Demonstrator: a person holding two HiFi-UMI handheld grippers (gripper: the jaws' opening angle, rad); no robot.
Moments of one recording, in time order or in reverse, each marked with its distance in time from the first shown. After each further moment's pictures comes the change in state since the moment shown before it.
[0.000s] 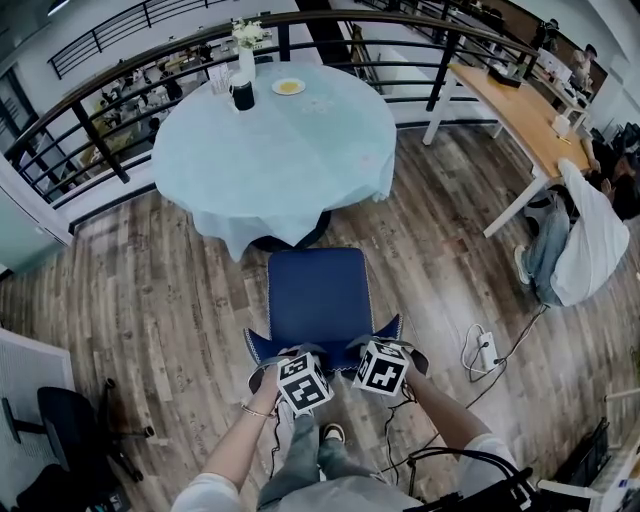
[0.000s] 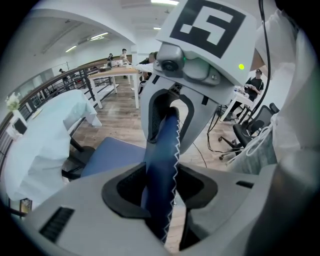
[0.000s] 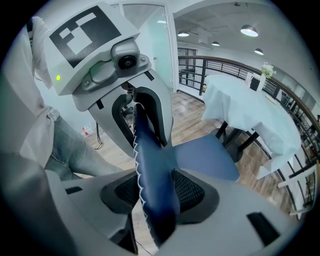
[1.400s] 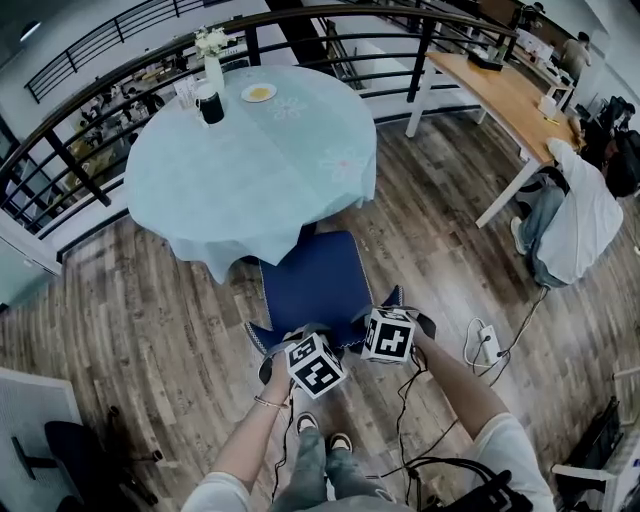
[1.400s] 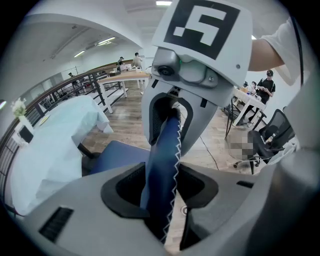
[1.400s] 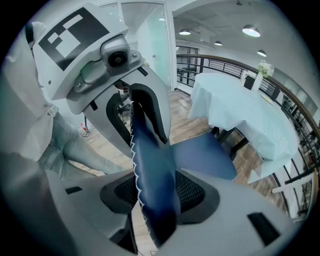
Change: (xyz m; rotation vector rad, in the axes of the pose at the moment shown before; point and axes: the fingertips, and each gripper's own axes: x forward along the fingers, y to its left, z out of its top) left arm 0.026 0.091 0.072 -0.033 -0.037 0.099; right arm -0.023 -0.115 -0.015 -0.040 0.024 -0.009
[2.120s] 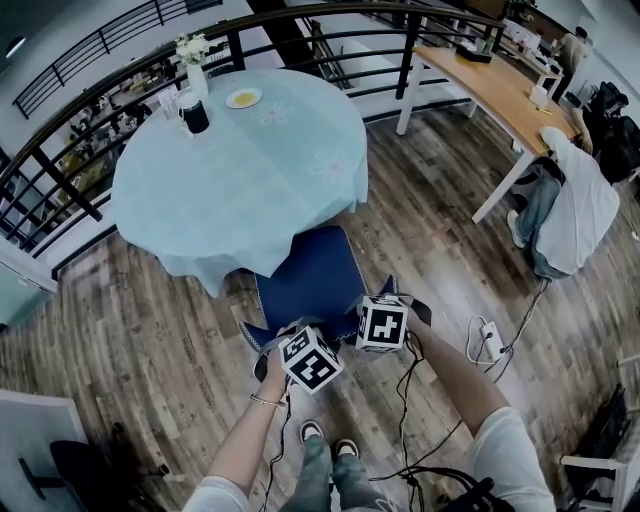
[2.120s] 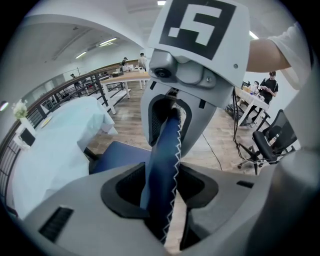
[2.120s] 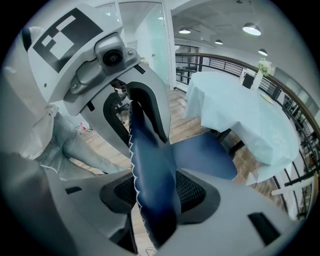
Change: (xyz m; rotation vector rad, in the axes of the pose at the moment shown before) left arm 0.008 0.044 0.017 -0.004 0.000 0.021; right arm -0.001 -0.049 0.010 -0.007 0.004 0.004
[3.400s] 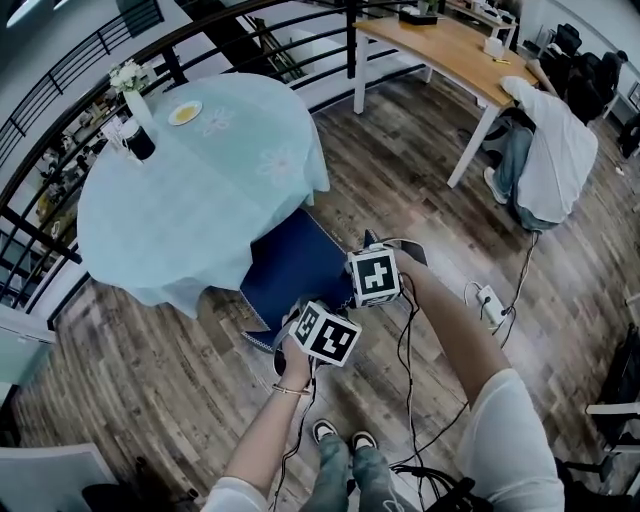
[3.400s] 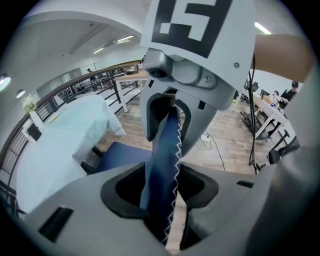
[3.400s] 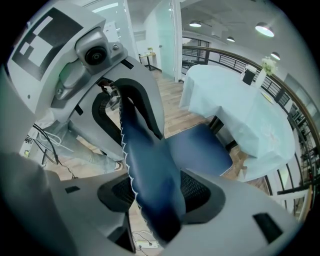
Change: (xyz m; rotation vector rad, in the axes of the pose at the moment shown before) left arm 0.047 0.014 0.083 -0.151 0.009 0.109; right arm -0.033 -0.070 -0.066 -0.091 0.075 0.013
